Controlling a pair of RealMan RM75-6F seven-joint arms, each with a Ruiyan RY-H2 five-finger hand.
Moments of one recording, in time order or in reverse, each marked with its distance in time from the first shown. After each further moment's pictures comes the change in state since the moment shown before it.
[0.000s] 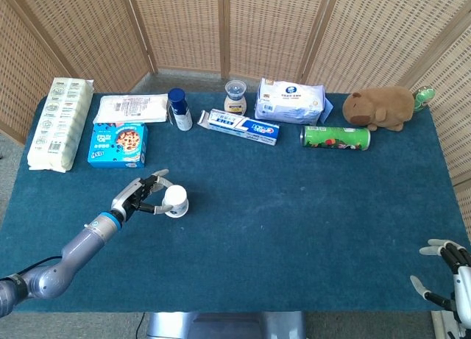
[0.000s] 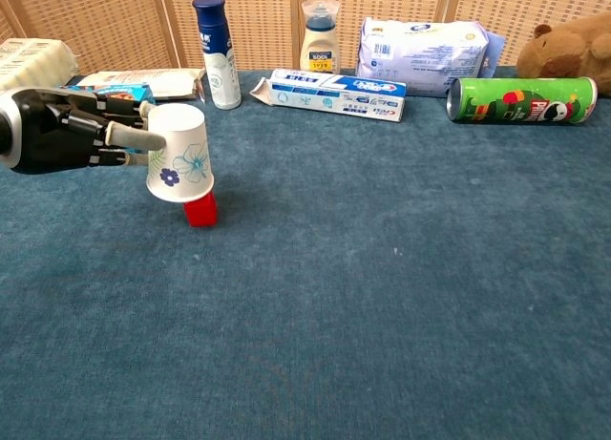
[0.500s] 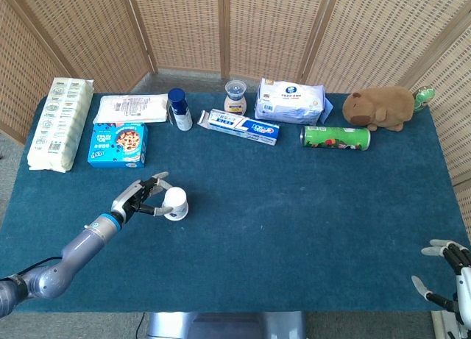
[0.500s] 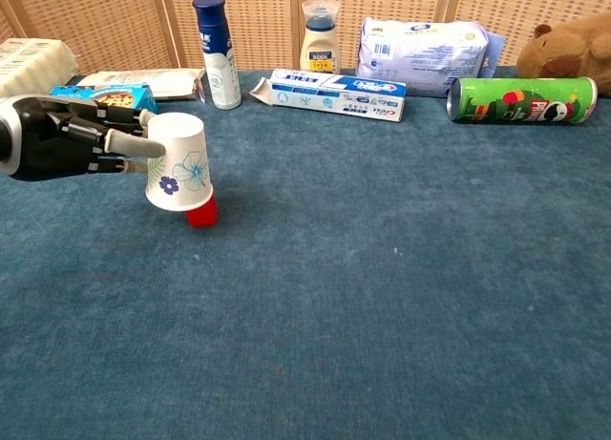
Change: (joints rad) left arm 0.006 -0.001 -0.001 0.005 0.011 -0.020 0.013; right arm -0.007 0.011 0.000 -0.013 -0.004 0.011 0.020
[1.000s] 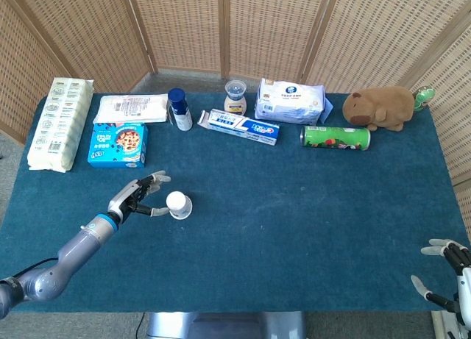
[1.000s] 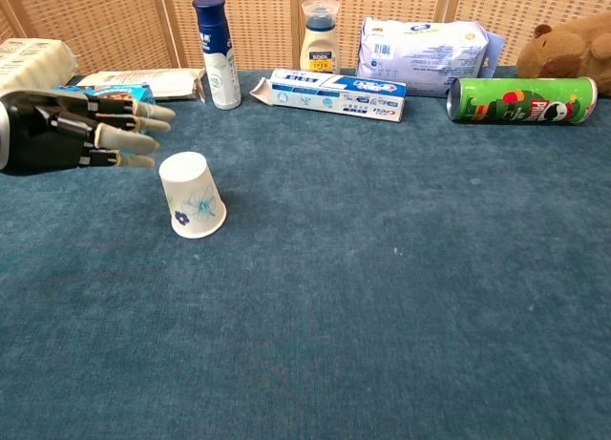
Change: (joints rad) left arm 0.026 0.018 -0.012 -0.026 0.024 0.024 0.003; right arm -0.002 0.003 0.001 -0.004 -0.014 0.011 0.032
